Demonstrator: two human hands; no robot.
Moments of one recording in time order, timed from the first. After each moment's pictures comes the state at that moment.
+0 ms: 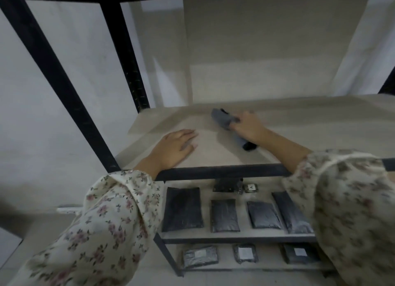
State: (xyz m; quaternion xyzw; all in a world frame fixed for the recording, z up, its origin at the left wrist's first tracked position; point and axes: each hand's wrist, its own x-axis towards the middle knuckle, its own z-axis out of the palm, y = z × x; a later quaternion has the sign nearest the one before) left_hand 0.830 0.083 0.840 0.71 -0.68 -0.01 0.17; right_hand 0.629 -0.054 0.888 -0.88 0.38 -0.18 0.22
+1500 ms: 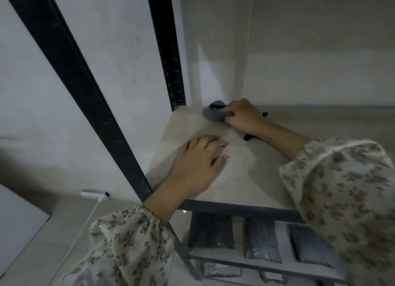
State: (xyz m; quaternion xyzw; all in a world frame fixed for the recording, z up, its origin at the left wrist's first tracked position) left_hand 0.872 0.095 0.834 0.77 -0.61 0.00 0.21; right_hand 0.820 -0.108 0.855 -0.95 0.24 -0.14 0.15
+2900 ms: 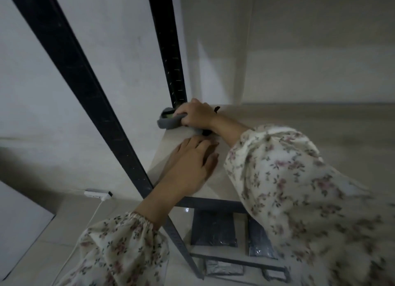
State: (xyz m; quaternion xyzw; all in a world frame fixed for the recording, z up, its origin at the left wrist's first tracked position) left_hand 0.880 0.110 0.833 0.76 -0.61 0.02 0.23; right_hand 0.900 -0.048 0.876 -0.96 0.13 -0.08 0.25
